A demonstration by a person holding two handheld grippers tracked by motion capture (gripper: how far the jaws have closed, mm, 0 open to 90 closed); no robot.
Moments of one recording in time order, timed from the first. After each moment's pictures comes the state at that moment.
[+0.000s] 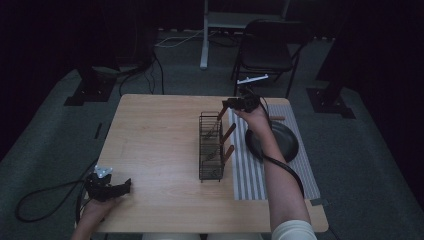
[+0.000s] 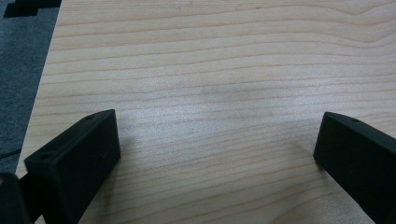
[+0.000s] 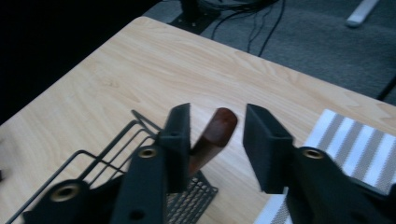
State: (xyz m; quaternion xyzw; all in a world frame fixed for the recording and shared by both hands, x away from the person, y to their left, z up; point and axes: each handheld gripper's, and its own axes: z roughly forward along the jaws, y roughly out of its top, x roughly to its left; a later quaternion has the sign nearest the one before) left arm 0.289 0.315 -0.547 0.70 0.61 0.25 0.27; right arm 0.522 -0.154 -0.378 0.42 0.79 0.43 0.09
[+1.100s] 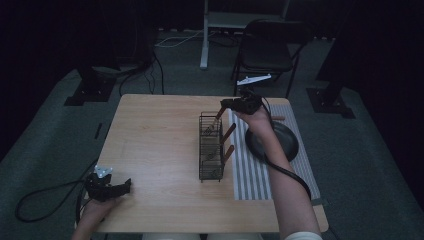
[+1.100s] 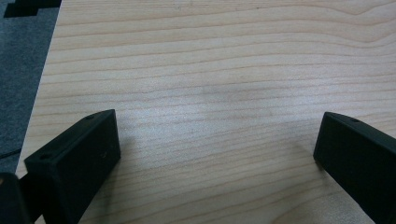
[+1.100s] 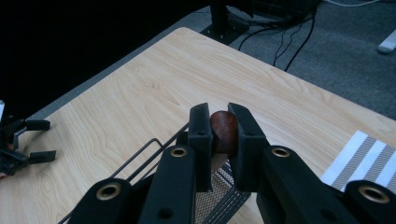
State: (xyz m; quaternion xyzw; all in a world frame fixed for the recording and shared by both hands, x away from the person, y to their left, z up) left arm 0.289 0.315 -0.547 0.70 0.61 0.25 0.27; right arm 0.483 -0.149 -0.346 0.36 0.80 0.47 0.09
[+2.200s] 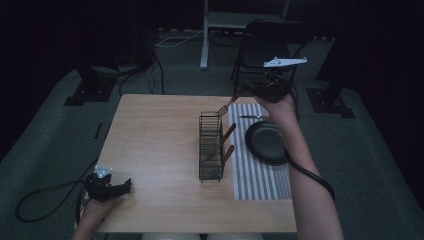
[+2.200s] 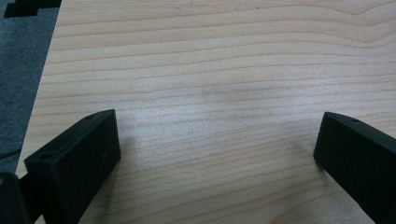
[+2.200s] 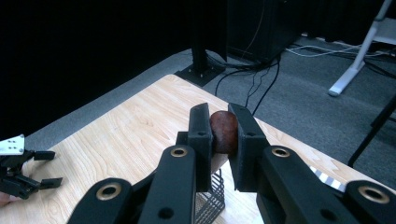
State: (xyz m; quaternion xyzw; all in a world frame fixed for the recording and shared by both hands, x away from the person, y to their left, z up) left arm 0.289 0.314 -0.547 0.70 0.62 0.25 0.27; right arm 0.441 -0.194 -0.259 0.36 0.77 0.51 0.15
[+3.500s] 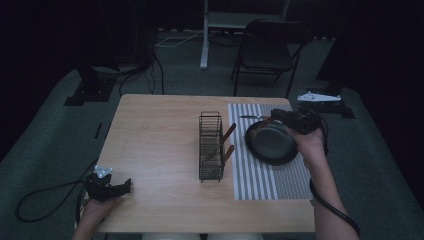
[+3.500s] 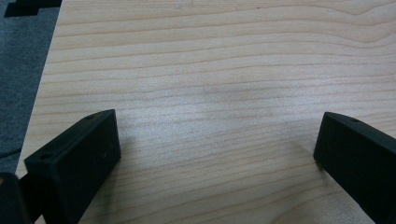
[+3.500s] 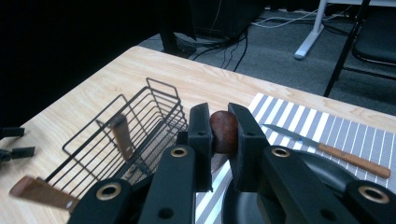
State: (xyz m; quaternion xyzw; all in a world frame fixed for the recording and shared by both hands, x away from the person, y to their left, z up) left arm 0.289 0.314 -0.547 0.70 0.62 0.25 0.27; right arm 0.386 -0.276 -0.321 0.43 0.74 0.48 0.17
